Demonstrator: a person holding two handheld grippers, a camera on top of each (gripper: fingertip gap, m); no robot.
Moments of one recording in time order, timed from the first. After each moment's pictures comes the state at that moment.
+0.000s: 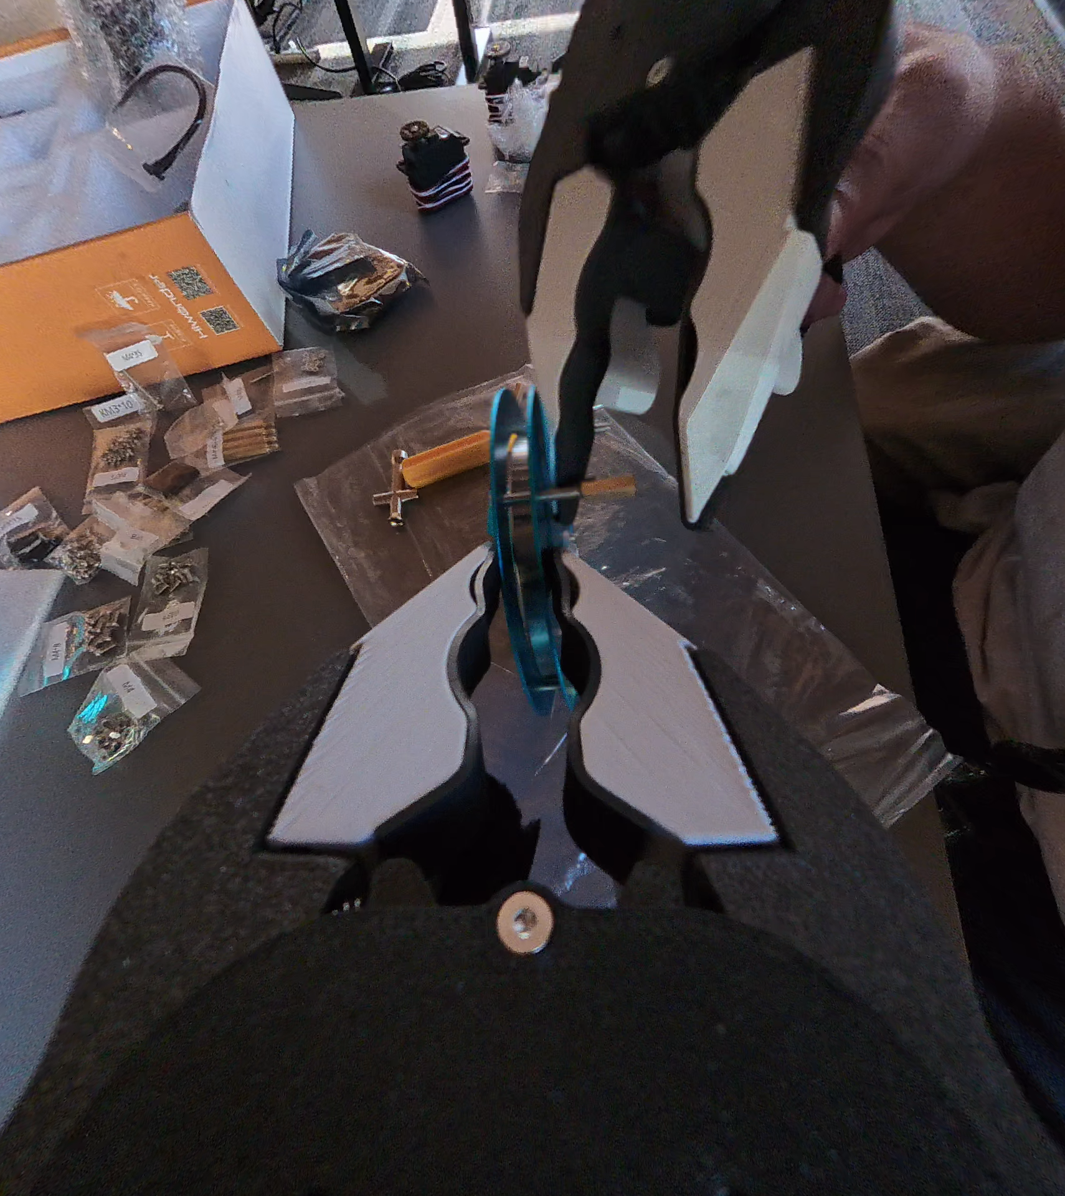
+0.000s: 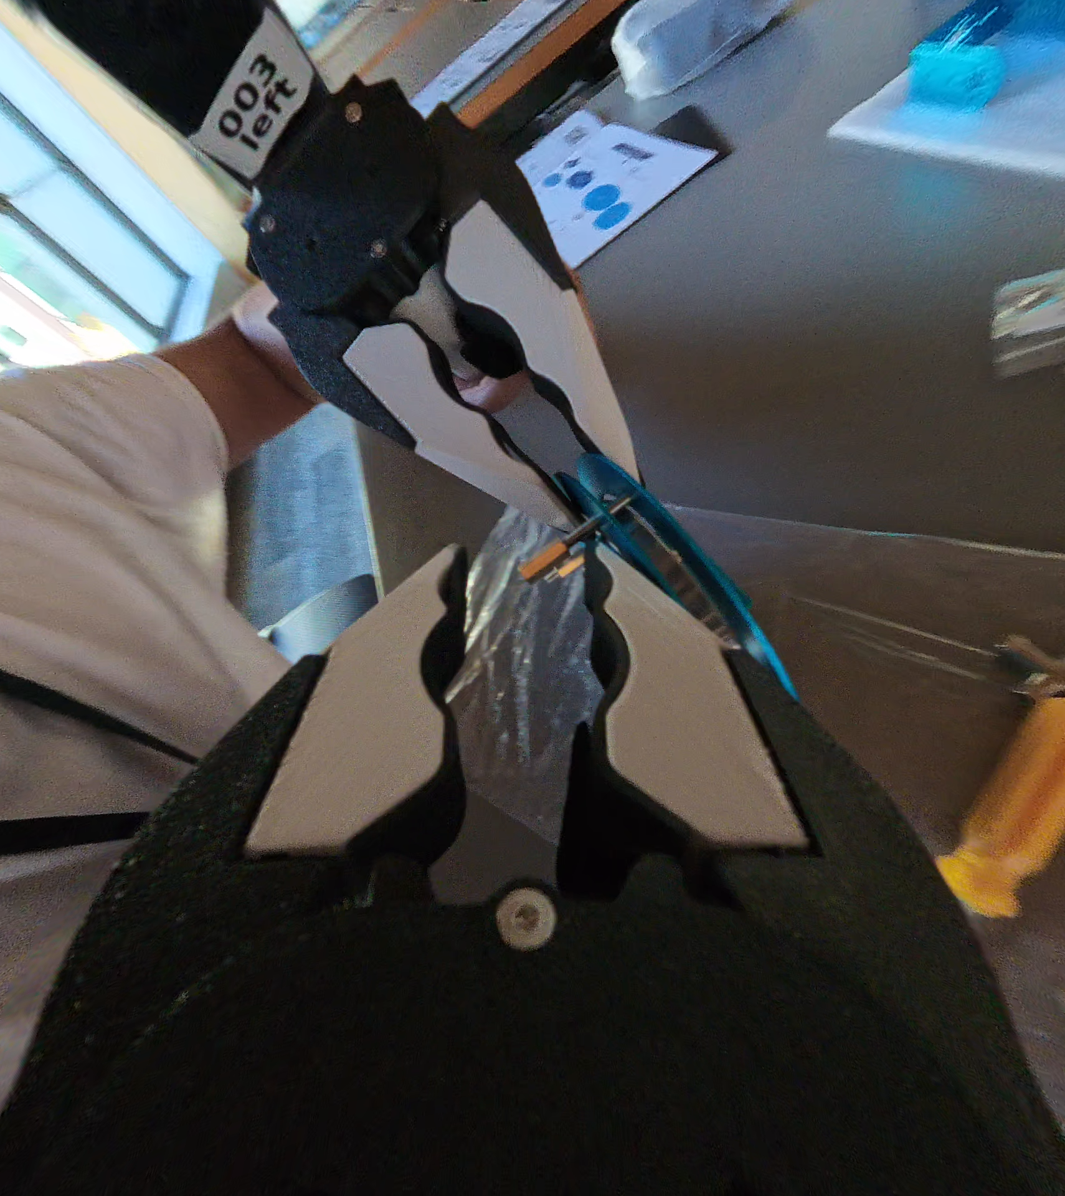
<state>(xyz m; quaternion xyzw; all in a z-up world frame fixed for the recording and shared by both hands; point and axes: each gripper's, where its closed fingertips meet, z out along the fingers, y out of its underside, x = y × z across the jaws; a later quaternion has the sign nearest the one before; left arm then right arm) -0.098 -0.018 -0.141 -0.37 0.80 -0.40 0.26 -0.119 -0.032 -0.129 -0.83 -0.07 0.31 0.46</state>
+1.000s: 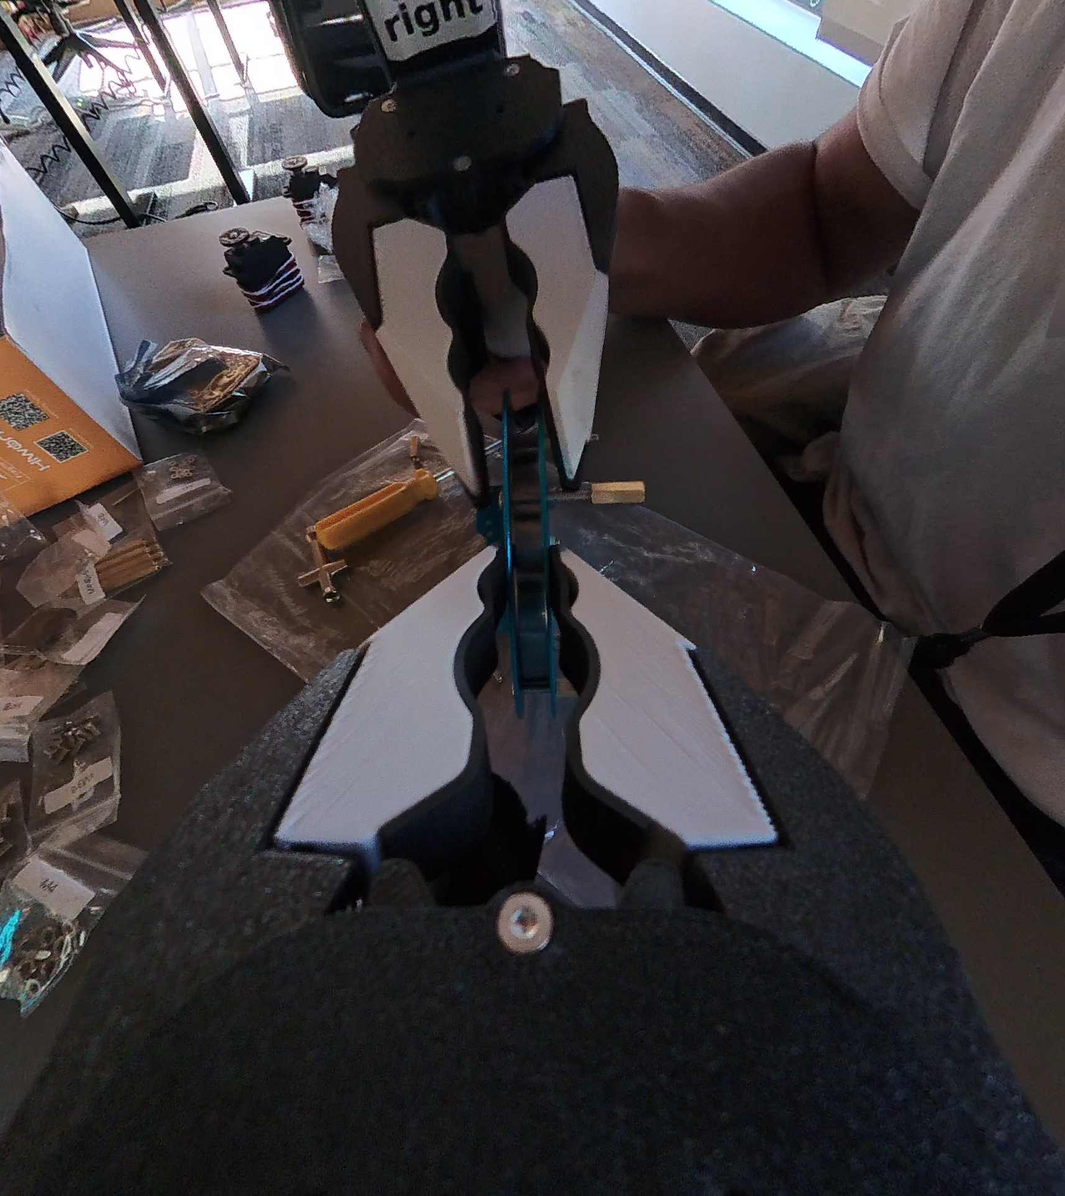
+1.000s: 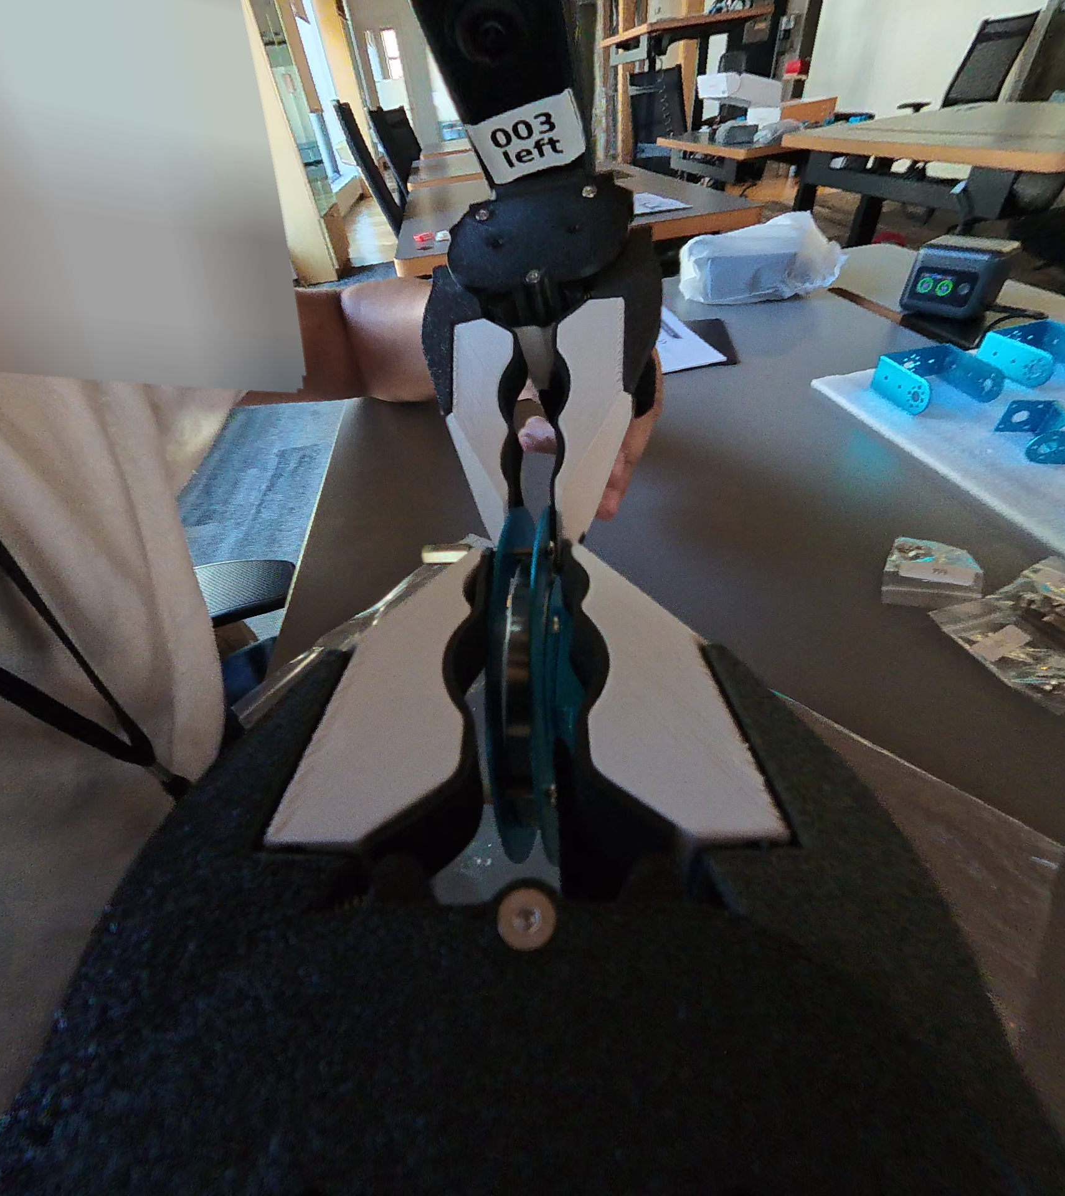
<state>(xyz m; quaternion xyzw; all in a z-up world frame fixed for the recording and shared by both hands) -0.102 -0.022 -0.143 -0.22 0.83 -0.49 0.18 -0.102 -0.020 -0.125 -0.74 -0.23 0.25 0.58</state>
